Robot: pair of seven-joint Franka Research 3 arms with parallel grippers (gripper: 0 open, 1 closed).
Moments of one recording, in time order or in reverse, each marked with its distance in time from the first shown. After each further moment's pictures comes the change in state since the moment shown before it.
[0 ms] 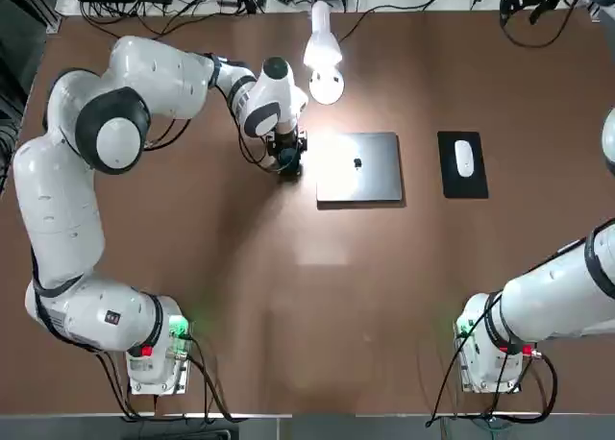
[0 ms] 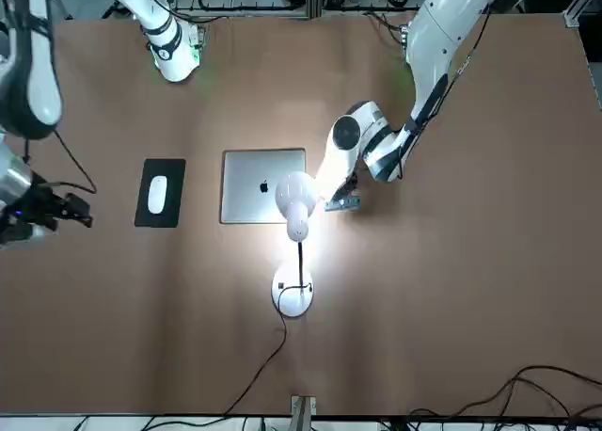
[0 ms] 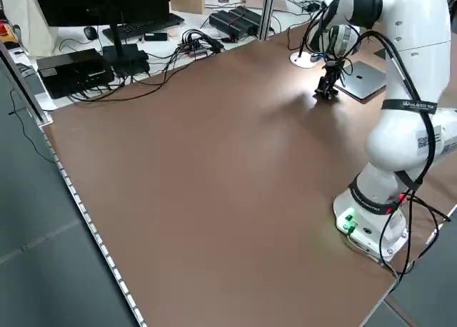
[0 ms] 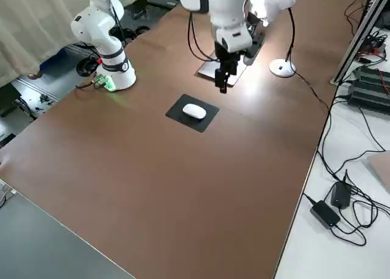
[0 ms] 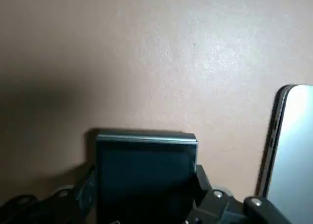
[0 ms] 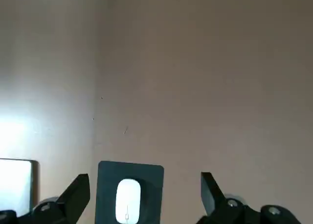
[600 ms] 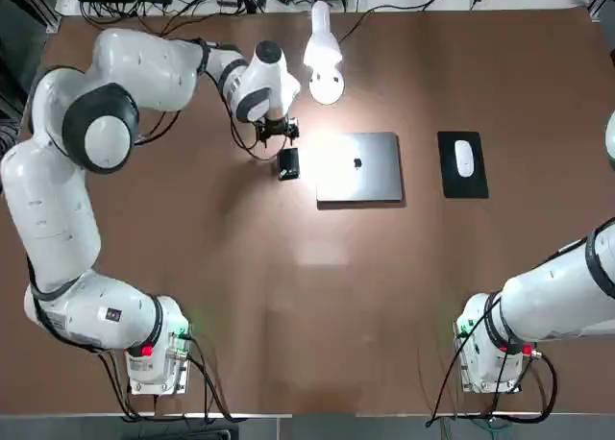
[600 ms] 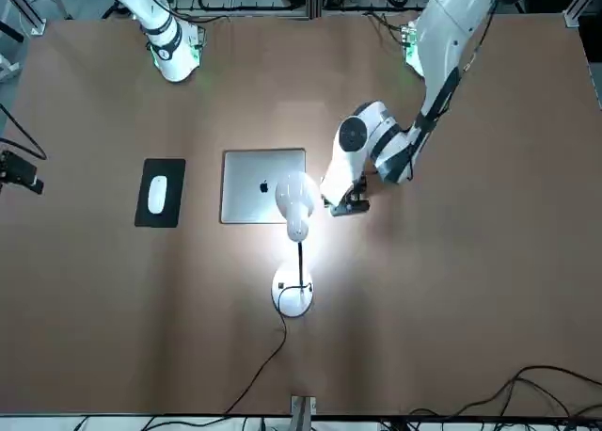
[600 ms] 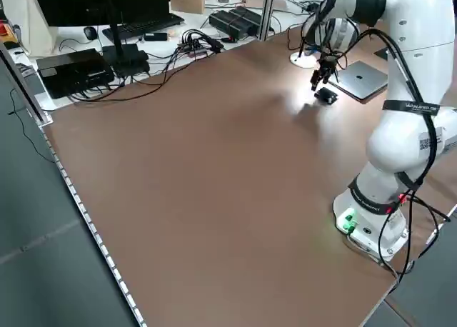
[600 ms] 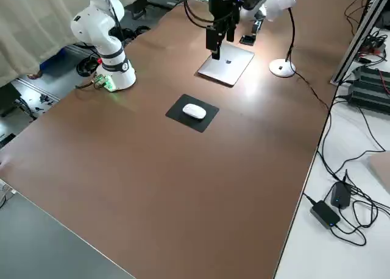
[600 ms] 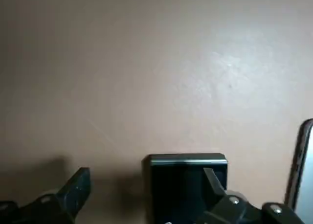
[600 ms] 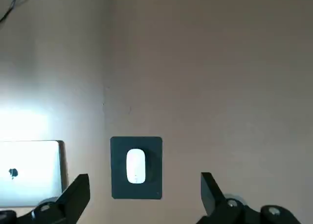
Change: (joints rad) left arm 0.086 -0.087 -0.003 0.005 0.017 -0.114 0.081; right arm -0.023 -0.003 0.000 0.303 -0.007 -0.358 0.092
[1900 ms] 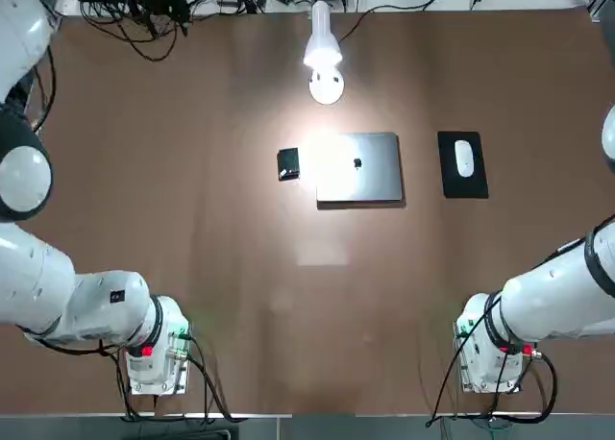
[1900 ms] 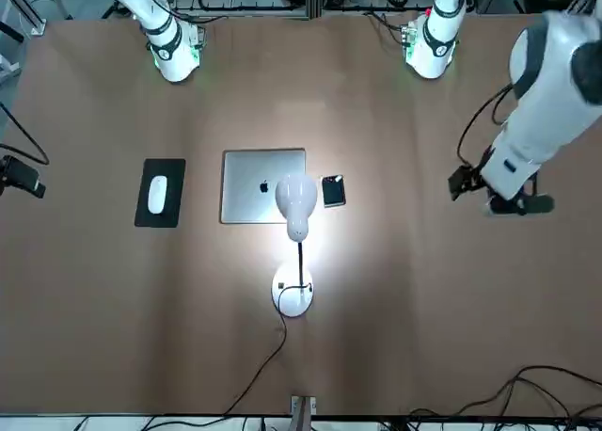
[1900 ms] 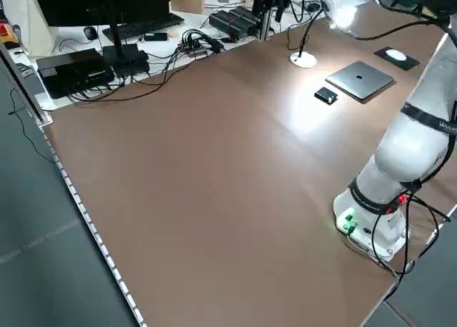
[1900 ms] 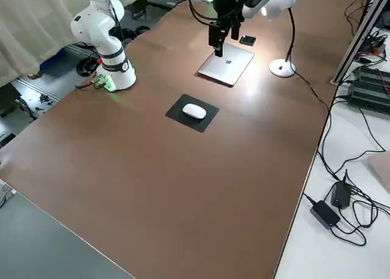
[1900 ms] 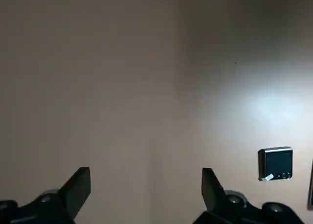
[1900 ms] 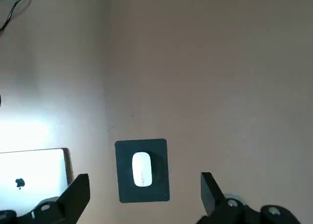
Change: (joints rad) left arm 0.250 -0.534 0.262 0.148 -0.392 -0.528 0.811; right arm 0.008 0.015 0.005 0.004 -0.003 0.014 0.050
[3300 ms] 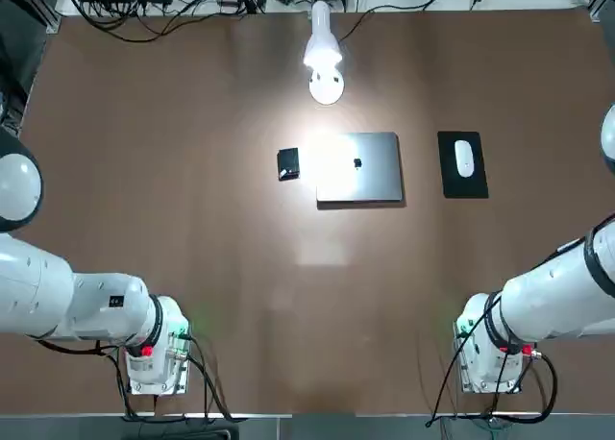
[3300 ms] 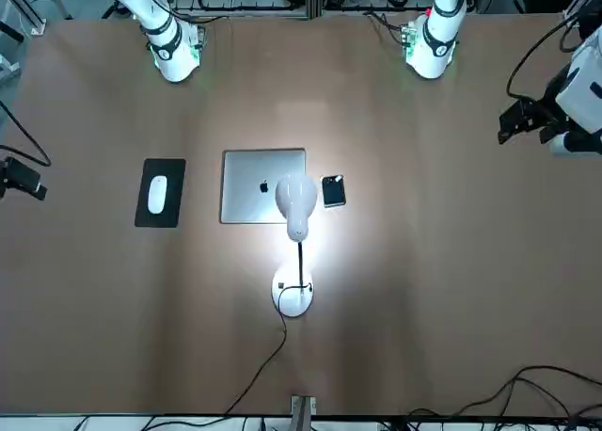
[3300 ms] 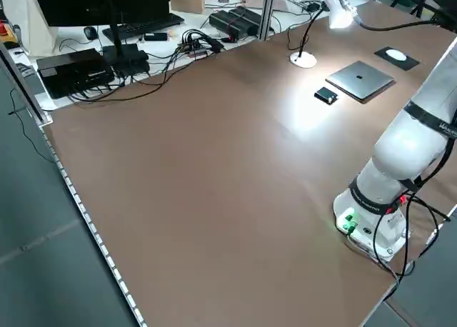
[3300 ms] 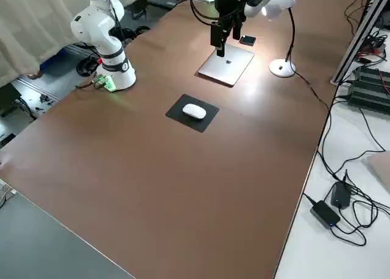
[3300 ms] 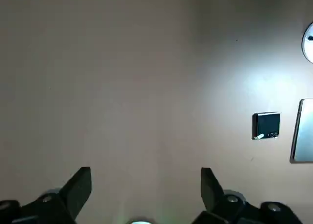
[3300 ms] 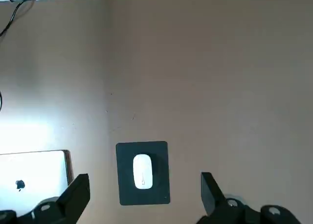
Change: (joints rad) left arm -0.062 -0.024 0.143 0.230 -0.031 -0.303 0.077; right arm 0.004 0.002 0.002 0.000 0.000 0.010 0.000
